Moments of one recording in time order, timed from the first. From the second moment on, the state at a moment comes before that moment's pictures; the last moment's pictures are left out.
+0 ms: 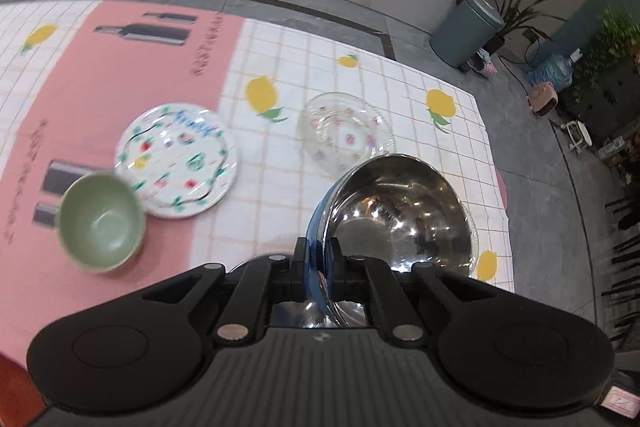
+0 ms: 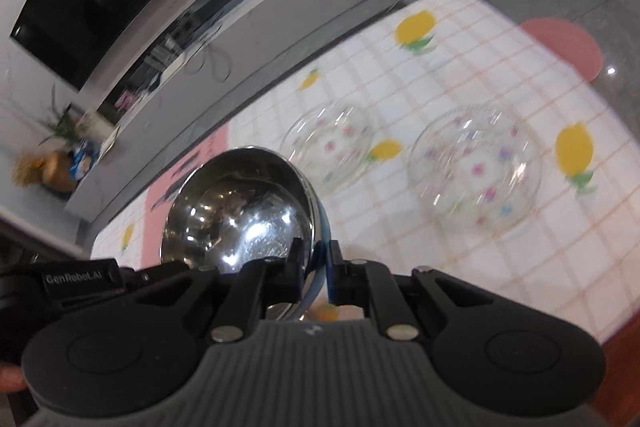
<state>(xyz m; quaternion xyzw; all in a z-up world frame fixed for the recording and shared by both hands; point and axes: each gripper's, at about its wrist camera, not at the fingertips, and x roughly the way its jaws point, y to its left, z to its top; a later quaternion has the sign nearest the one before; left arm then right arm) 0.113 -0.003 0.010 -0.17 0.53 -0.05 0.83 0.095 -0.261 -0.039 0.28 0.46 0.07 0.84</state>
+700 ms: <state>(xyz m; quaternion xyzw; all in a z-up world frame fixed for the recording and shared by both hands) 0.042 0.039 -0.046 -0.28 0.52 -0.02 0.80 0.062 -0.223 -0.068 0.23 0.52 0.09 0.82</state>
